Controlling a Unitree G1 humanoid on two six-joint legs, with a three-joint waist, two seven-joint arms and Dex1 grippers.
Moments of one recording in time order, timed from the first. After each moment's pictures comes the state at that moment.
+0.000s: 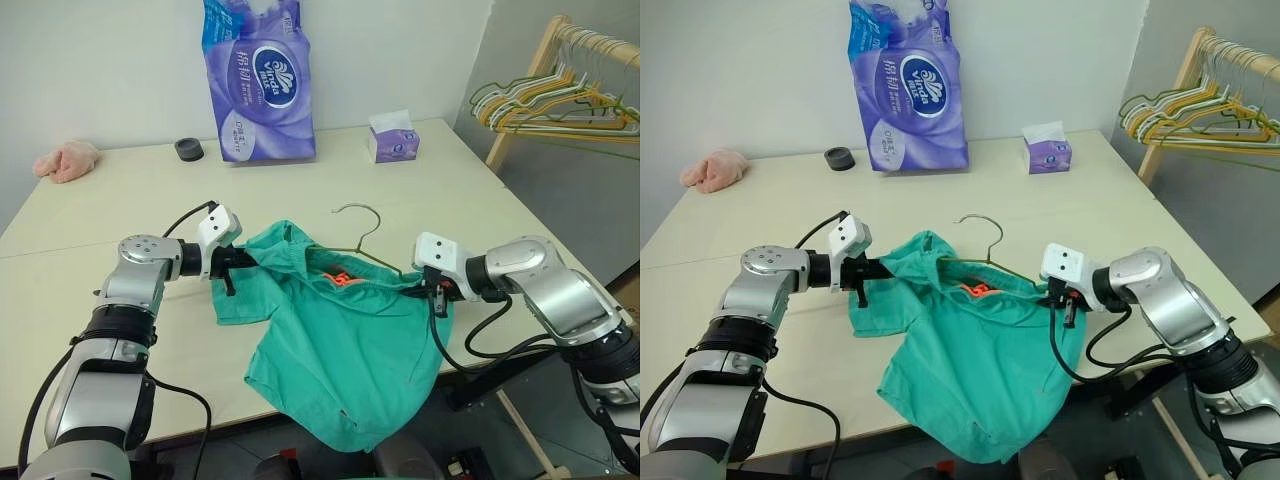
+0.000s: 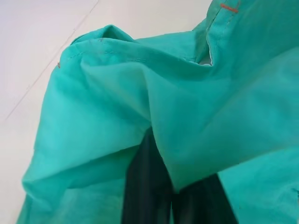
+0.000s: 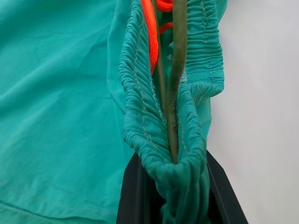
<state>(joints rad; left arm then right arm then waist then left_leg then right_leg) -0.70 0.68 -0.07 0.68 -0.14 0.08 -1.25 -0.60 -0.77 0.36 -0.23 0.12 0.75 1.11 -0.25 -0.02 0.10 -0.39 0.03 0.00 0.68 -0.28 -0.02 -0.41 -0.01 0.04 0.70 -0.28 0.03</state>
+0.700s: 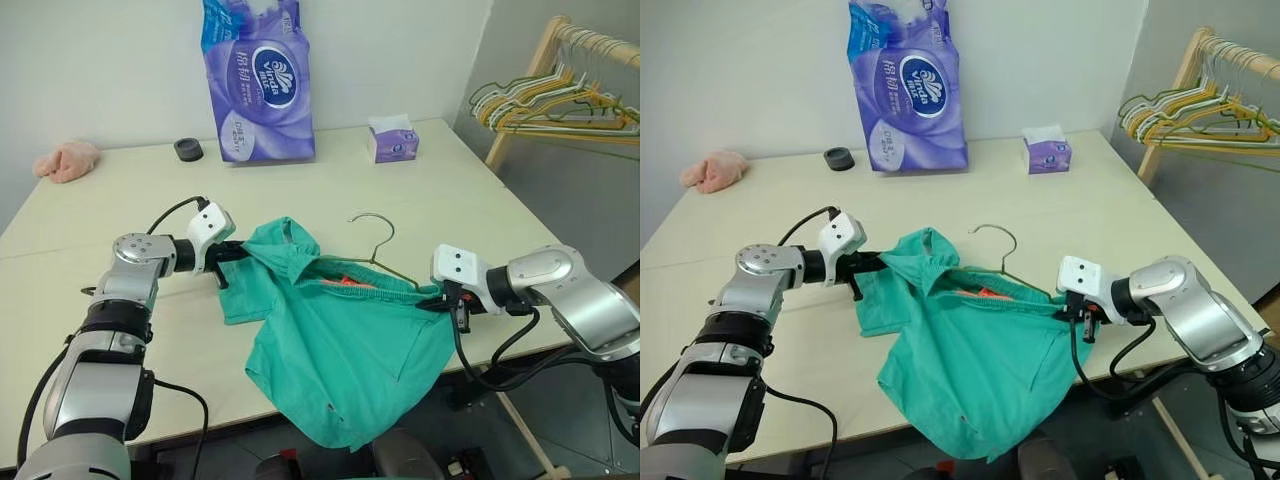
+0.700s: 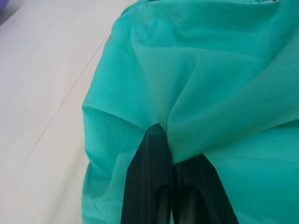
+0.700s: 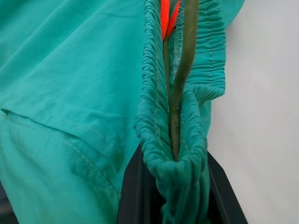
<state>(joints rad) -0.75 0.69 -0.08 0.83 -0.06 -0.05 -1.13 -0.51 -0.89 0.32 -0.33 0.19 0.75 1.12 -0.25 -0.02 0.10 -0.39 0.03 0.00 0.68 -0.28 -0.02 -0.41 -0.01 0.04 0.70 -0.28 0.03</state>
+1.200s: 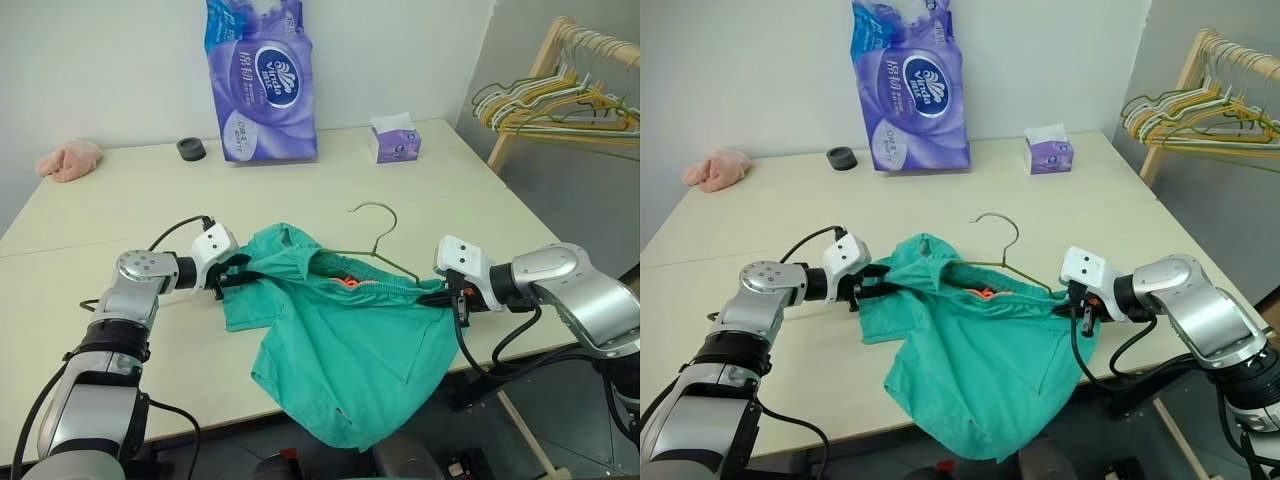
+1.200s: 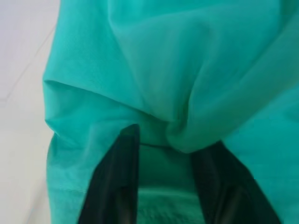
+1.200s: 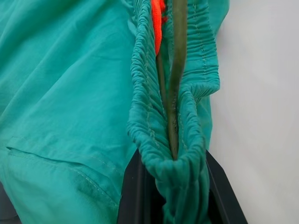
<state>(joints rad) -0.64 0.70 -0.07 0.71 -0.04 -0.05 -1.09 -0.52 -0.88 0.28 -0.33 0.26 0.83 1.09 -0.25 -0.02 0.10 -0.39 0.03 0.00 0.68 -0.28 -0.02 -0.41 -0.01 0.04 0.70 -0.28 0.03</state>
